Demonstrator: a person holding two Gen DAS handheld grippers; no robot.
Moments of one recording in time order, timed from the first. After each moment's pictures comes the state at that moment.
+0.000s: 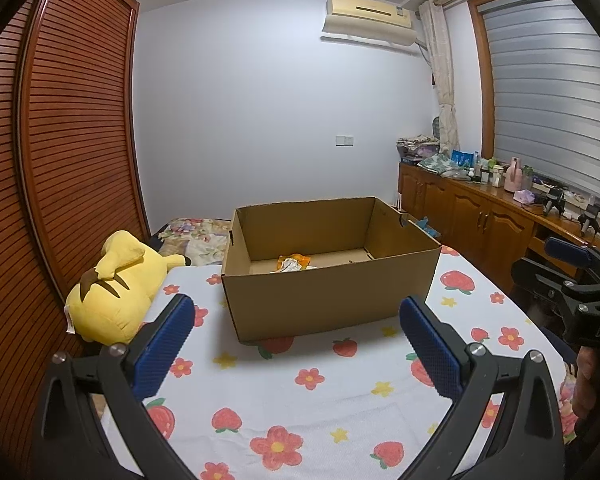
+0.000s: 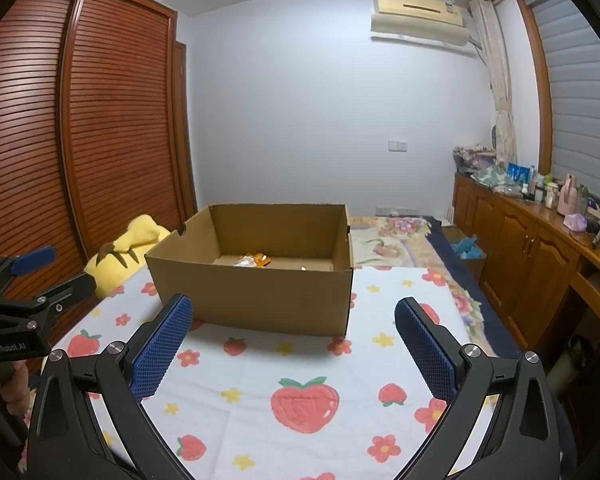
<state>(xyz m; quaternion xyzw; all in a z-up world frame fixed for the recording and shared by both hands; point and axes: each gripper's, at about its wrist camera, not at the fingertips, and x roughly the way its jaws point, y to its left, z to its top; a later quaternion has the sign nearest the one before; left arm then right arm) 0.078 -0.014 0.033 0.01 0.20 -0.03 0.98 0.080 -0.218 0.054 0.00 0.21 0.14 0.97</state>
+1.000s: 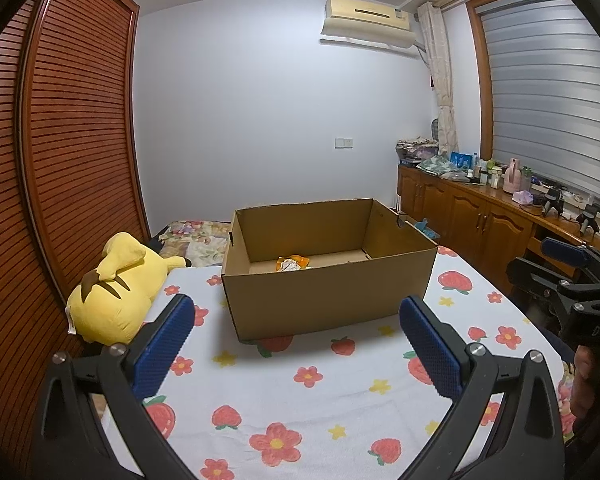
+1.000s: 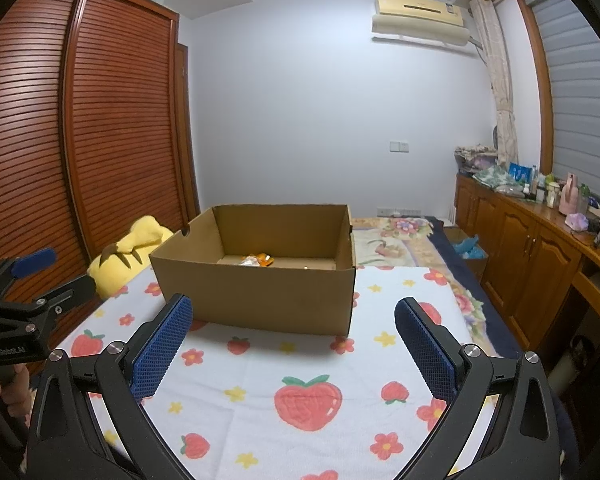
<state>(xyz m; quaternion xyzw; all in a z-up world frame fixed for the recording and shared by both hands) 0.071 -0.014 0.033 0.01 0.19 -0.03 0.98 0.079 -0.217 0.054 0.00 0.21 0.14 0.97</state>
